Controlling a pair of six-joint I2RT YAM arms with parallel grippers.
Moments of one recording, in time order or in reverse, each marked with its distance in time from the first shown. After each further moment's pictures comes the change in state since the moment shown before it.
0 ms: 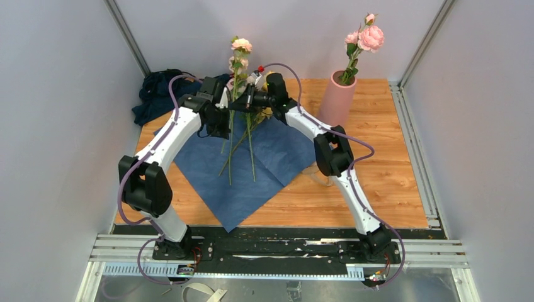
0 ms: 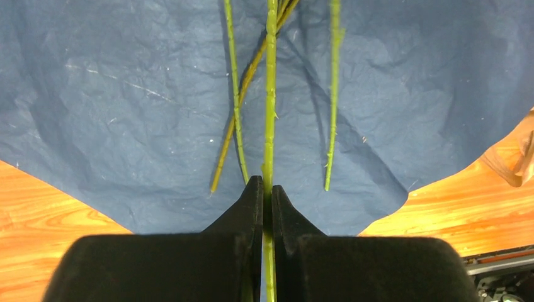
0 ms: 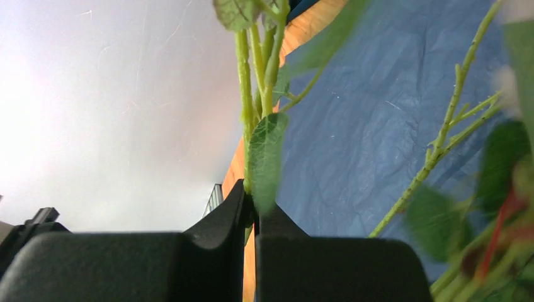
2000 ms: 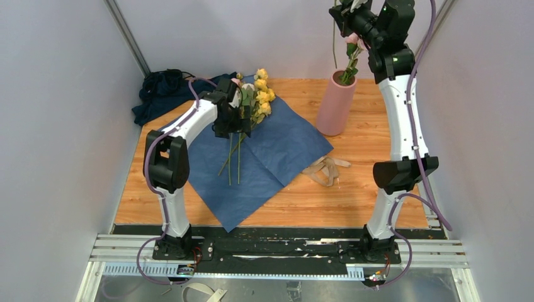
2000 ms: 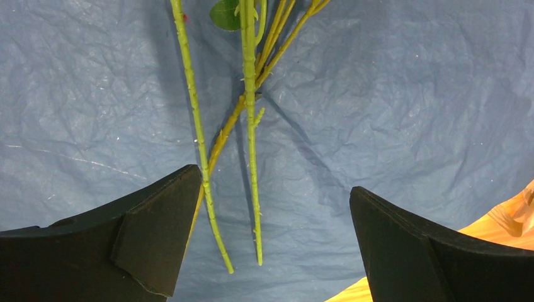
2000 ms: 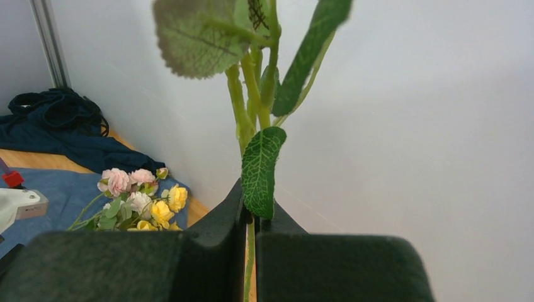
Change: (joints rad) left arm -0.004 0.285 0.092 0.100 0.045 -0.042; right arm -0.373 -0.695 0.174 -0.542 0.334 -1.237
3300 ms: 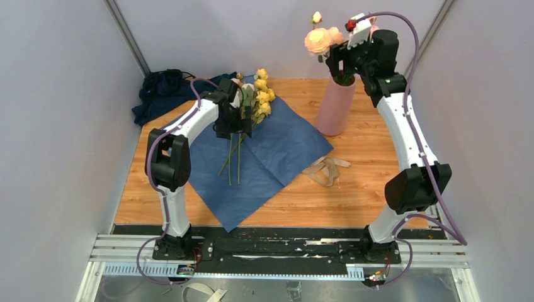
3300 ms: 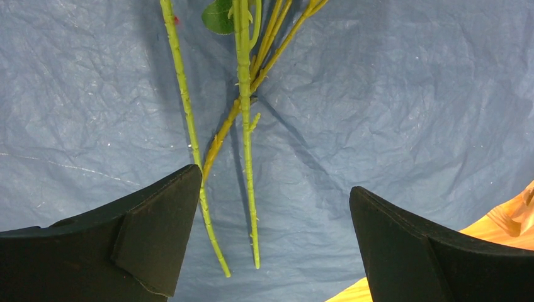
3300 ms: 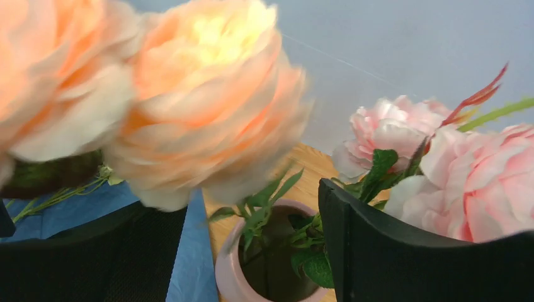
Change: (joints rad) left arm 0.000 0.033 0.017 0.002 0.018 -0.002; right arm -0.025 -0.231 -0.623 0.049 0.155 0.039
